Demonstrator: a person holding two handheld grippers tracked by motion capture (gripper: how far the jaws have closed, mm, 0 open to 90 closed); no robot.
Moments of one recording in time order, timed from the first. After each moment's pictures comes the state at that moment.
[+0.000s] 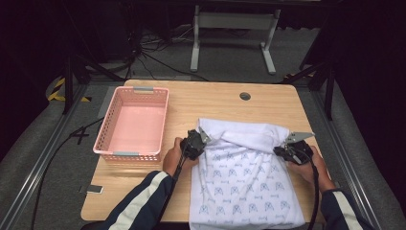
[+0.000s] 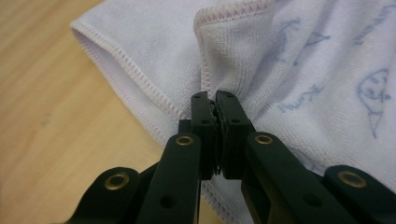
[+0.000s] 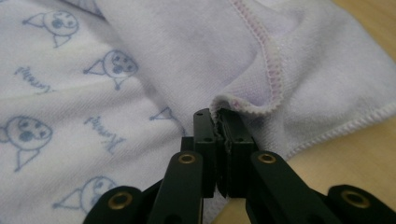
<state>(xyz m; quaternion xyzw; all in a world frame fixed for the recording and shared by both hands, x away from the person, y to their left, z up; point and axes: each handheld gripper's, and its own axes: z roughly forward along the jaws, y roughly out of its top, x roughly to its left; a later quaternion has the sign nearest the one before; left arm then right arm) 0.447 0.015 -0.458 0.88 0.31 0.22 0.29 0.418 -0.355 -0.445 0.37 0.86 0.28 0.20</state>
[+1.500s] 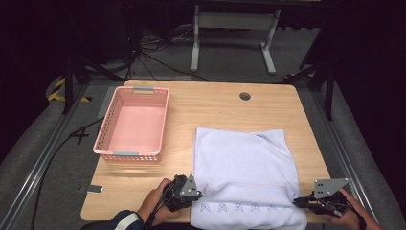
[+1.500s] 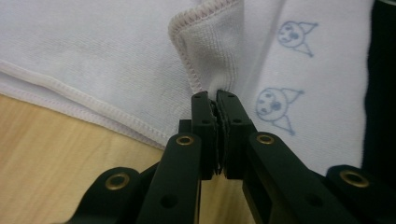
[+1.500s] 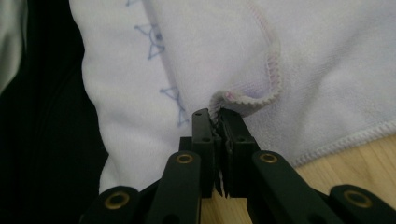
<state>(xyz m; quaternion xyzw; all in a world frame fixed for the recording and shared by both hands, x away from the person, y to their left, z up) 0.299 0.065 -0.457 0.93 0.13 0.09 0.32 0.273 -0.401 -0.446 0.19 0.93 0.32 0.06</state>
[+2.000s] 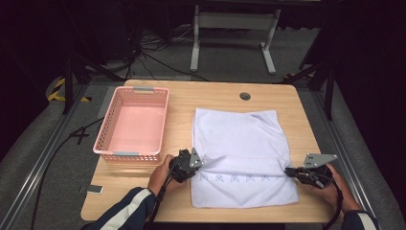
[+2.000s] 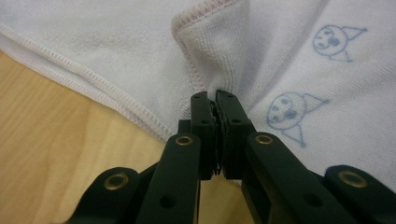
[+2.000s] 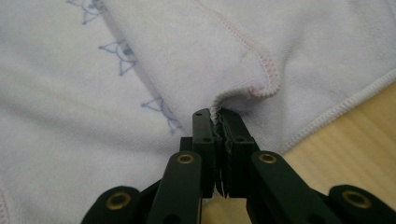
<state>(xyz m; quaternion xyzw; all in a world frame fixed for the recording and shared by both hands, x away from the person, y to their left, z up) 0.376 0.050 -0.455 0.91 0.21 0.17 0.31 0.348 -0.394 -0.449 0.26 0.89 0.32 0.16</state>
